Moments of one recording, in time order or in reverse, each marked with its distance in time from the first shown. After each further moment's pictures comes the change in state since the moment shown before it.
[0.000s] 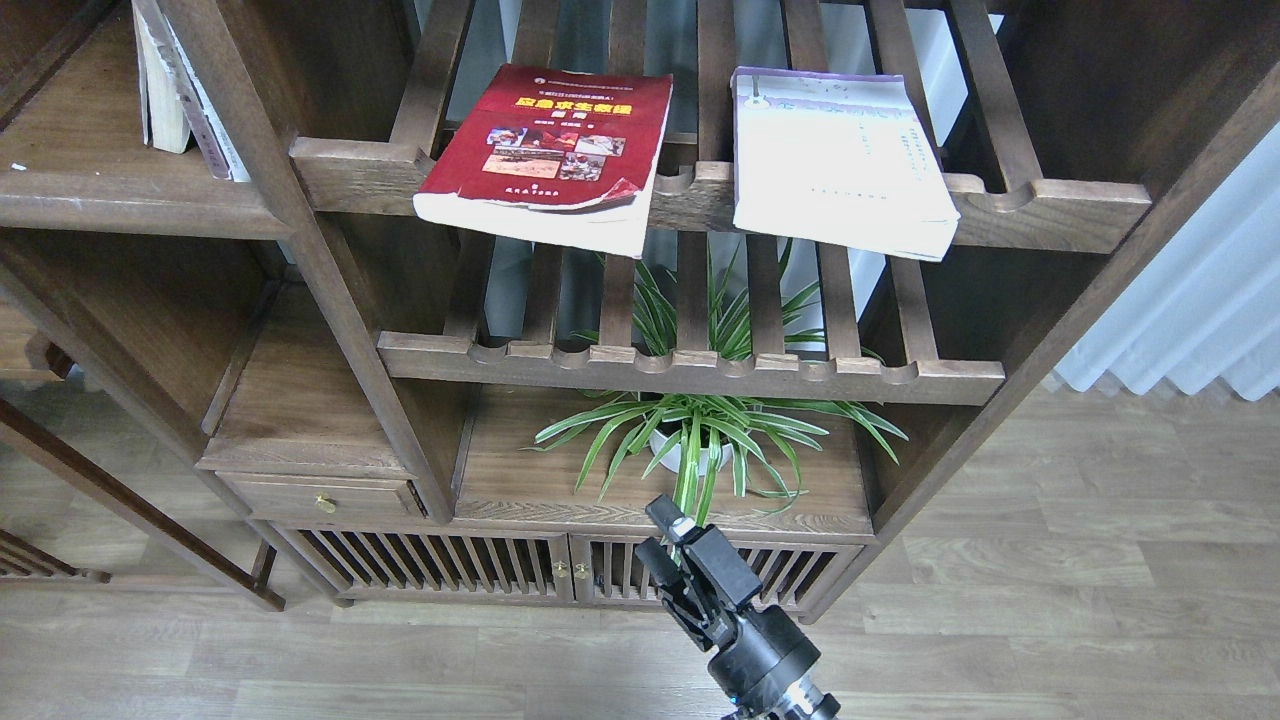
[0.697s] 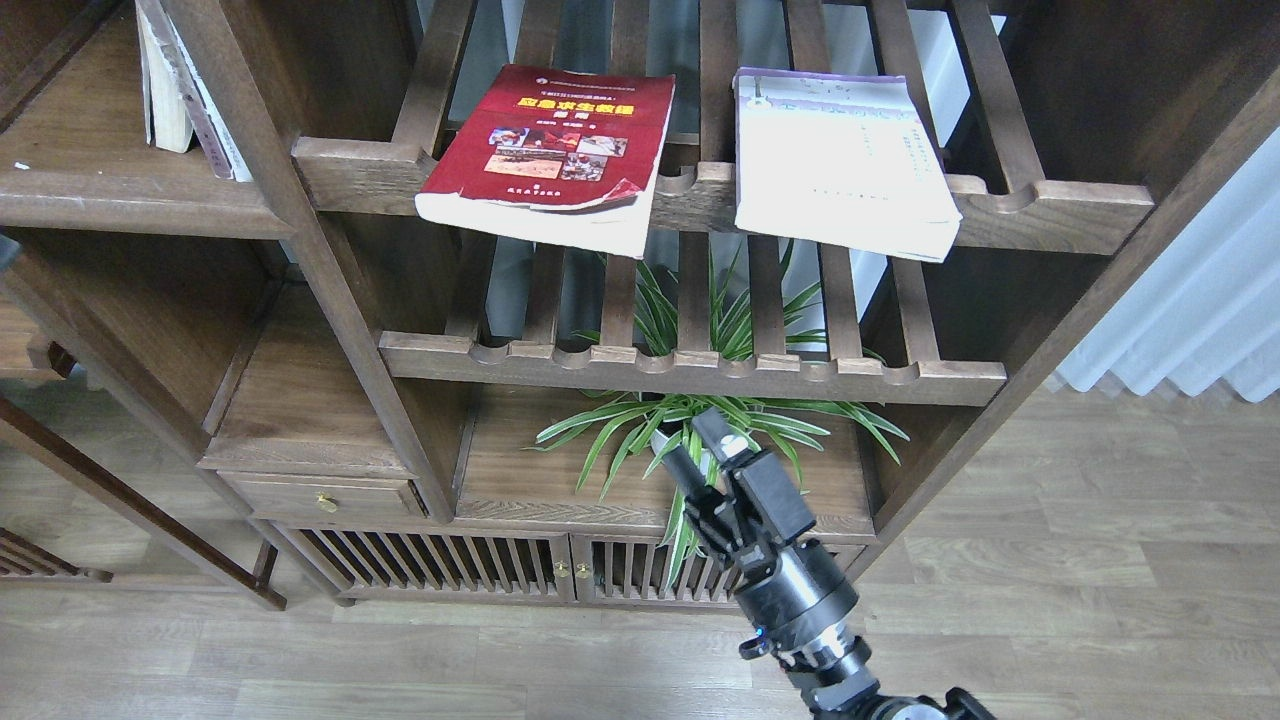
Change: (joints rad) left arm 0.154 -0.073 0.061 0.020 0.001 0.000 0.002; right arm 0.040 0.000 0.091 0.263 -0.002 0.000 -0.002
